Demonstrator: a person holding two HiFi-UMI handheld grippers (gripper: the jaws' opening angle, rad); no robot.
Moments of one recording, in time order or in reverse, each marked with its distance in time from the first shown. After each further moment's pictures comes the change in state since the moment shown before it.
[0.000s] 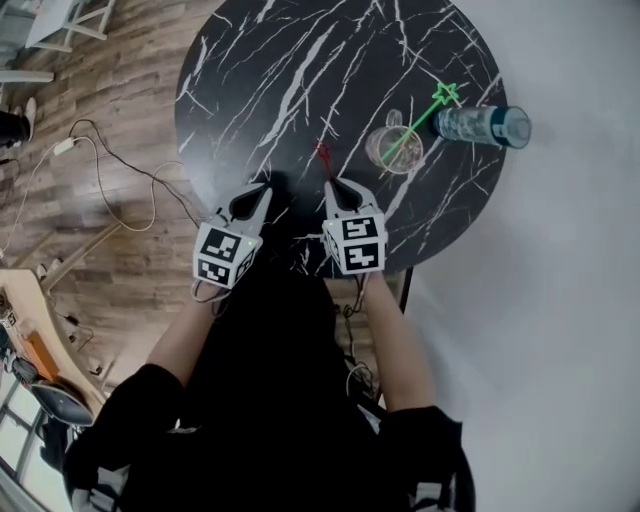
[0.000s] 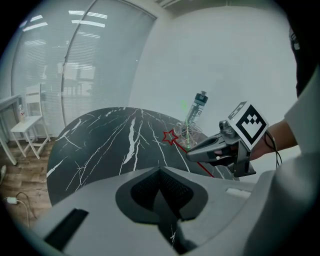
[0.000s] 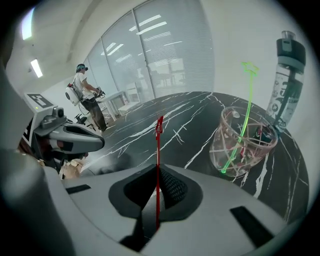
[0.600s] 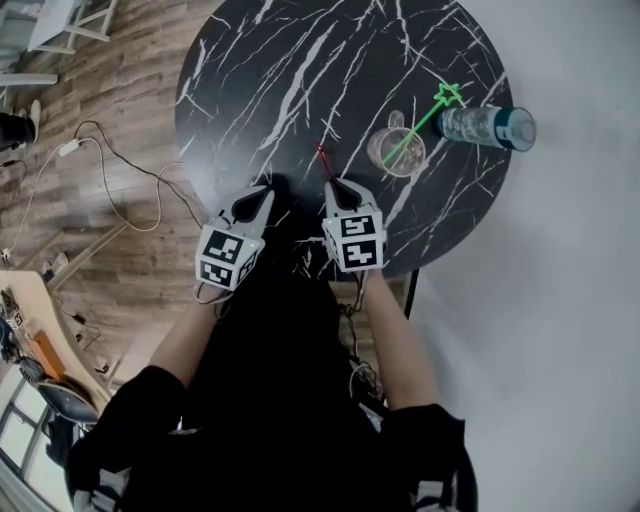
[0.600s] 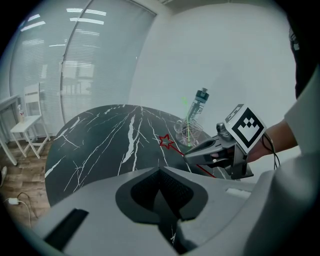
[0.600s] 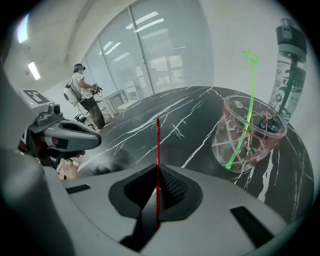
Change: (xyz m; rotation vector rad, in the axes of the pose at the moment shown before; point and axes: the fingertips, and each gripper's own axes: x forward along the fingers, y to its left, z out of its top) left arm 0.006 0.001 -0.002 0.002 0.030 0.000; right arm 0.015 -0.003 -0.010 0.028 0.028 0.011
